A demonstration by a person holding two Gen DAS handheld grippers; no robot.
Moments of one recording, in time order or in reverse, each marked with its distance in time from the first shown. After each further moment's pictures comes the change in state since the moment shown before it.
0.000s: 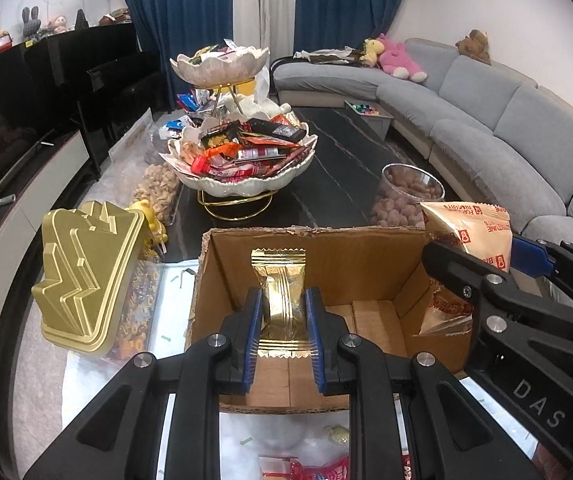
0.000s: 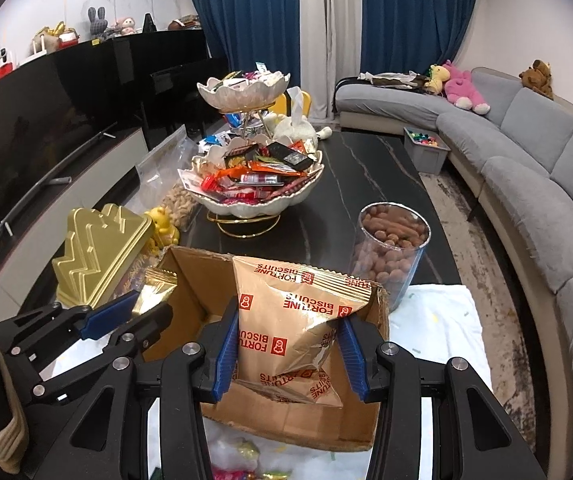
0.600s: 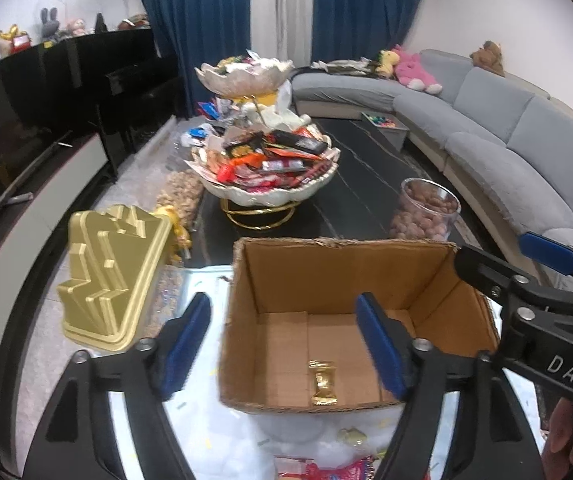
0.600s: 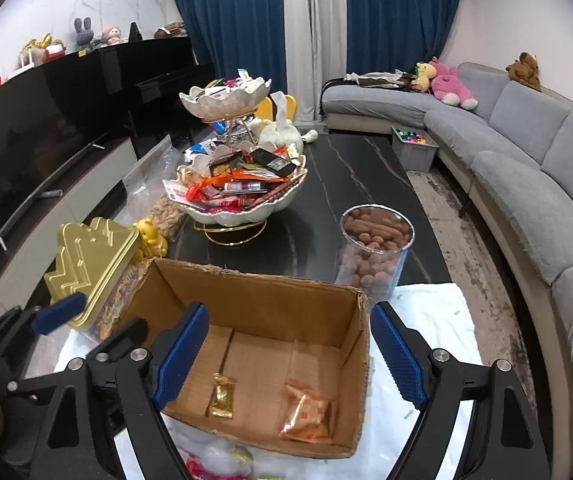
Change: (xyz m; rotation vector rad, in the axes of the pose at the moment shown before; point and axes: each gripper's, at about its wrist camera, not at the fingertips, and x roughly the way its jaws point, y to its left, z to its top) left arm -0.020 0.015 -0.002 -0.035 -0.051 0.067; right arm -0.007 -0.014 0.004 0.044 -0.014 -0.031
